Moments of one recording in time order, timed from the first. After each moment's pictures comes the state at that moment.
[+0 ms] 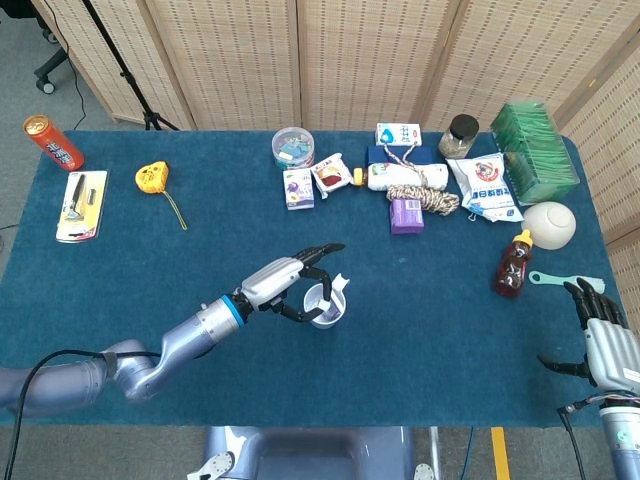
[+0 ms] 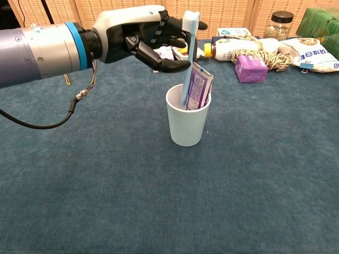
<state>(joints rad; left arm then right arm) -0.98 -1.52 -0.16 -1.46 1.49 0.86 -0.74 0.12 -0.98 0.12 -1.85 -1.23 1.30 0.02</state>
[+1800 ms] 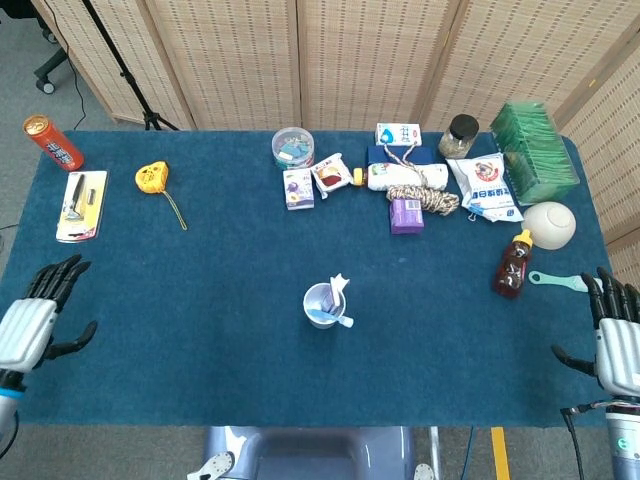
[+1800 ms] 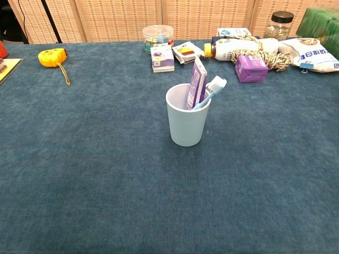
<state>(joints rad) -0.28 -1.01 0.11 -1.71 1.45 1.46 -0.19 0.08 -1.06 0.12 -1.78 -1.34 1.51 -0.12</state>
